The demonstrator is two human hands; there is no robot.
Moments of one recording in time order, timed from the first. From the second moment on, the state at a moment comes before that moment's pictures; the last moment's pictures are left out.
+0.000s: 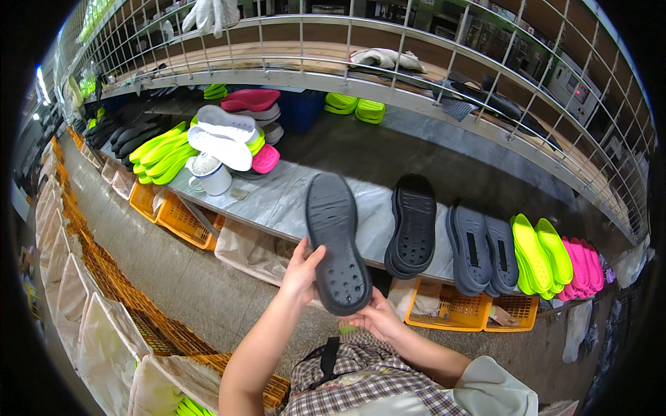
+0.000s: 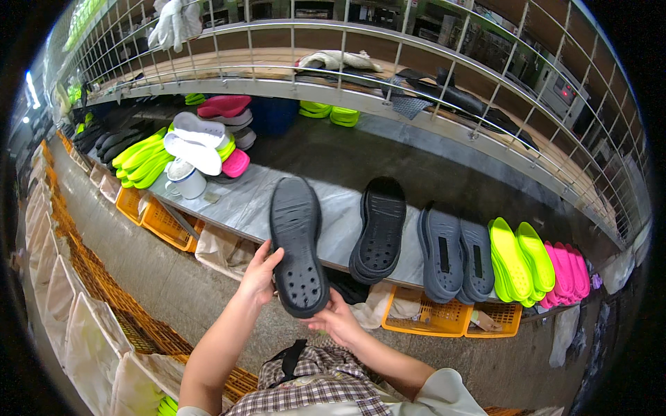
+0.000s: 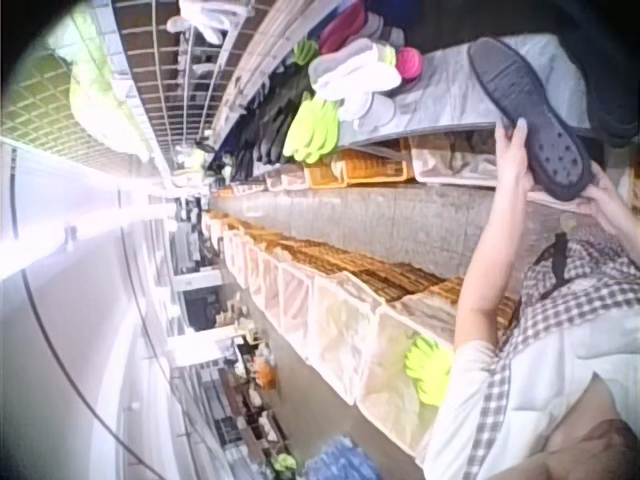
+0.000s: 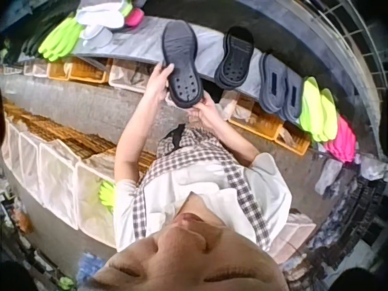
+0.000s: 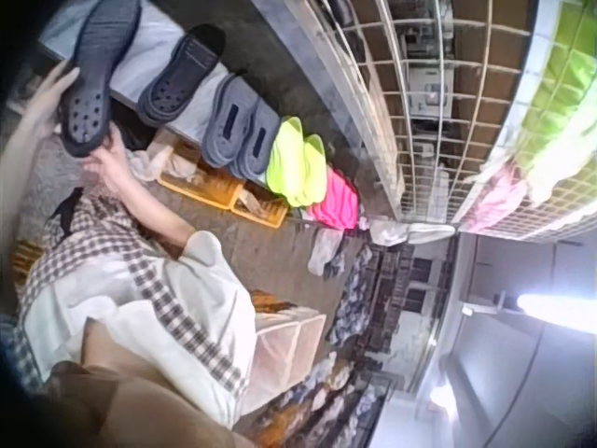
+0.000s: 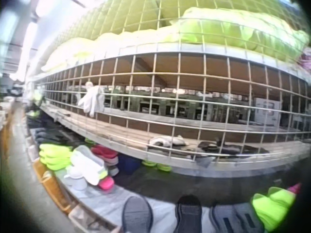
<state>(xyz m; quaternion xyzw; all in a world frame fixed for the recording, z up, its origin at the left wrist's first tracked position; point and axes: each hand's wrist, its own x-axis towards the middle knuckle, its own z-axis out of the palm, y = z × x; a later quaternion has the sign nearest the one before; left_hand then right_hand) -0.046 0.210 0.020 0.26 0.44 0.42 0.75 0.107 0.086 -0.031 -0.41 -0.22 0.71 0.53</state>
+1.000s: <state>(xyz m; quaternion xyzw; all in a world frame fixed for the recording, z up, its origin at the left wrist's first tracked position) -0.314 0.027 0.213 0.42 0.01 0.57 0.71 0.069 0.101 0.066 -0.40 -0.18 0.77 0.46</state>
